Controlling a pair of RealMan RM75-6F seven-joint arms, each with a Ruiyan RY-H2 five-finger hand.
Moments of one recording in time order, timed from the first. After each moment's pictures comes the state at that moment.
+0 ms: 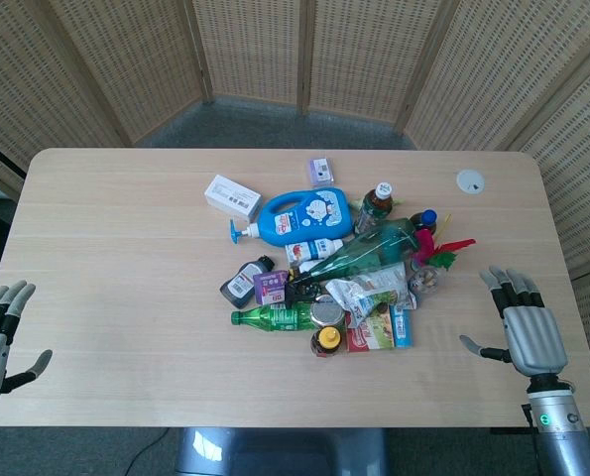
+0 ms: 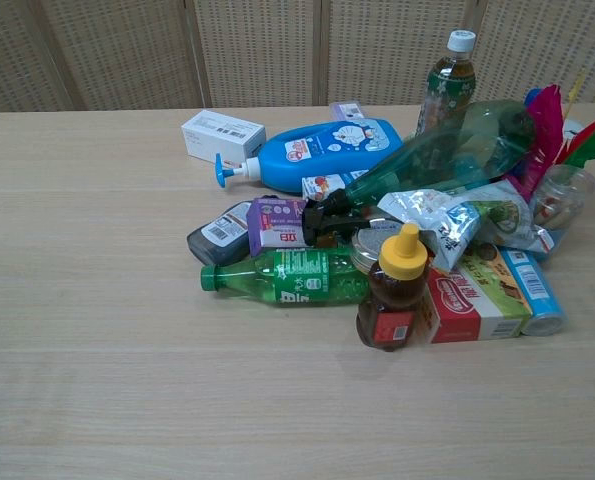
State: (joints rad) left arm -0.03 -1.04 0.01 -1.85 1.53 1.55 0.14; right arm 0.20 -1.16 0.09 -1.72 -1.40 1.37 -0.18
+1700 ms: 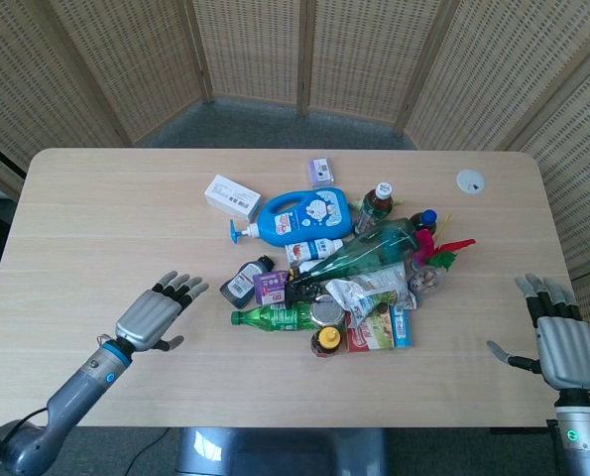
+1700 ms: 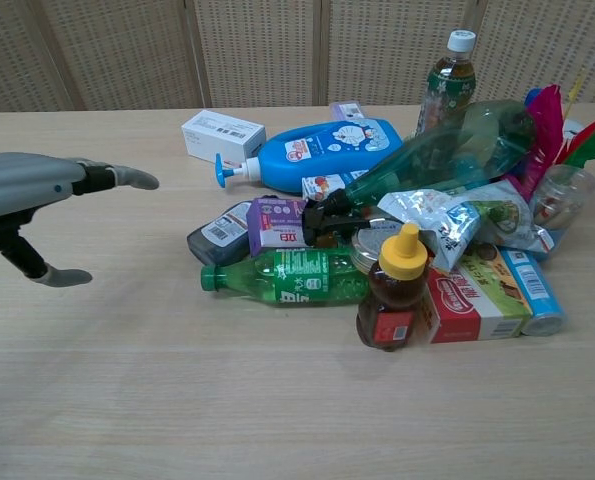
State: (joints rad) left arm -0.53 -1.32 -0.08 -1.70 1.34 0.88 0.35; right arm 0.12 -1.09 0.09 -1.76 -1.37 1.43 -0.17
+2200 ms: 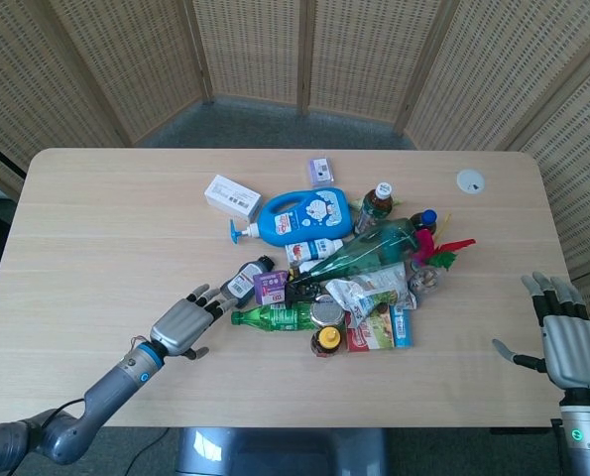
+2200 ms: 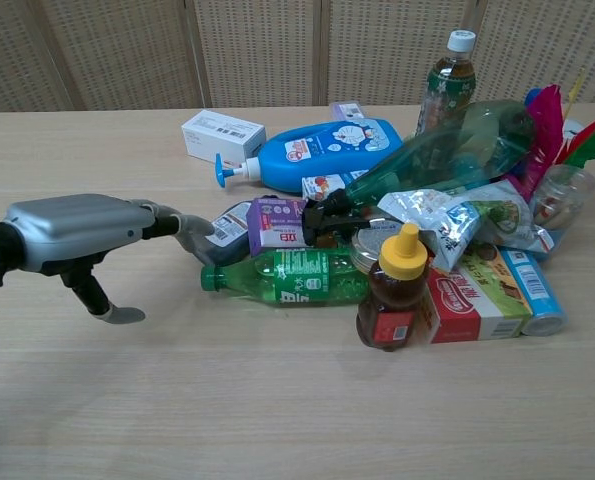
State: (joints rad) left arm -0.63 -1.45 -0.06 -1.63 1.24 0.79 0.43; right arm 0.12 -1.08 0.10 -1.76 -1.36 1.43 -0.18
